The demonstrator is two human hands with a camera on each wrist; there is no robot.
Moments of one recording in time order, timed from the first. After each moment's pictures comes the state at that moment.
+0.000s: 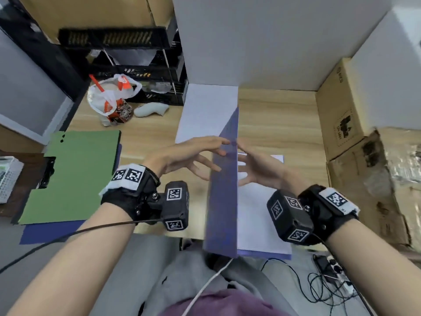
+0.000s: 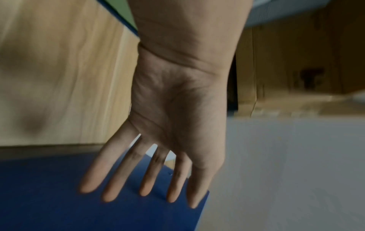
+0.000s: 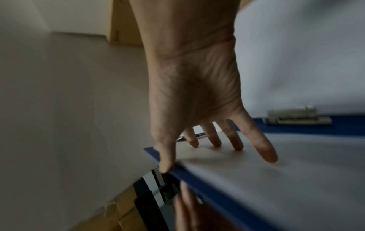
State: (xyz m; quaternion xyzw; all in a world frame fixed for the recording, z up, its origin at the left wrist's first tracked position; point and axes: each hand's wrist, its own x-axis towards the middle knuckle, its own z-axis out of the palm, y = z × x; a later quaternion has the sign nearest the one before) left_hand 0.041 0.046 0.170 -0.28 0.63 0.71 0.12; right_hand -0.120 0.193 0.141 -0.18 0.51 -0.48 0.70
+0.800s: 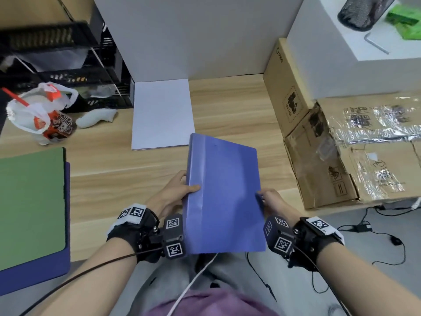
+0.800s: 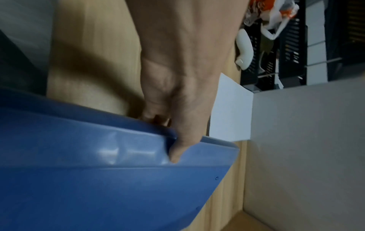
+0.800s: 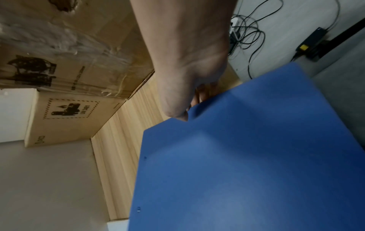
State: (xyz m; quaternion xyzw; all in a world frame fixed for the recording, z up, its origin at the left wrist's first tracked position) left_hand 0.034 0.108 0.040 -0.42 0.56 0.71 0.07; right_hand -0.123 0.329 0.030 0.14 0.75 -0.47 0.45
